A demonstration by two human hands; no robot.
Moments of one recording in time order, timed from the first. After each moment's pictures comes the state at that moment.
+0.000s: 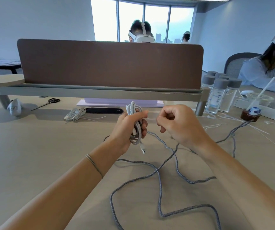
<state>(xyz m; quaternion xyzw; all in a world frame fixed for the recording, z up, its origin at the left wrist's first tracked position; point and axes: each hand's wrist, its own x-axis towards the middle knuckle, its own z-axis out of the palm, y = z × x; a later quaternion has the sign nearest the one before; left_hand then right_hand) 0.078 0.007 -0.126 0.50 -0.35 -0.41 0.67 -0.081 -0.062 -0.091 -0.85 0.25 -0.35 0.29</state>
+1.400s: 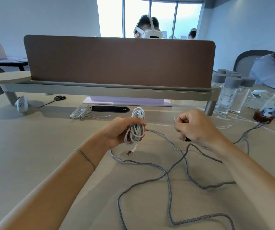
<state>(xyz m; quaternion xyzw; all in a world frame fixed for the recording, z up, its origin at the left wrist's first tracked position) 0.137 0.009 -0.141 0.59 -0.34 -0.48 0.55 -0.084 -0.110 -0.115 -0.87 0.34 -0.27 0.23</state>
